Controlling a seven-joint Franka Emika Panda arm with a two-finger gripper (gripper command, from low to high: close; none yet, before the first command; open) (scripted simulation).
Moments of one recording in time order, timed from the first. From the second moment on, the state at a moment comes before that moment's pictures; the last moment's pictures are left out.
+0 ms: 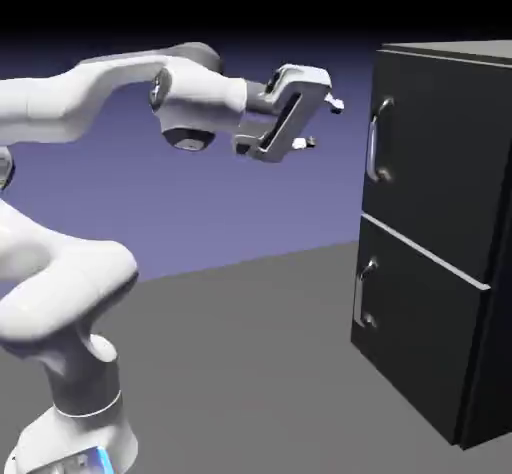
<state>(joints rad) -0.88 -1.18 0.82 -2.59 1.81 2.67 2.04</state>
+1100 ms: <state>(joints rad) -1.27 -1.38 1.06 -2.62 2.56 2.17 2.44</state>
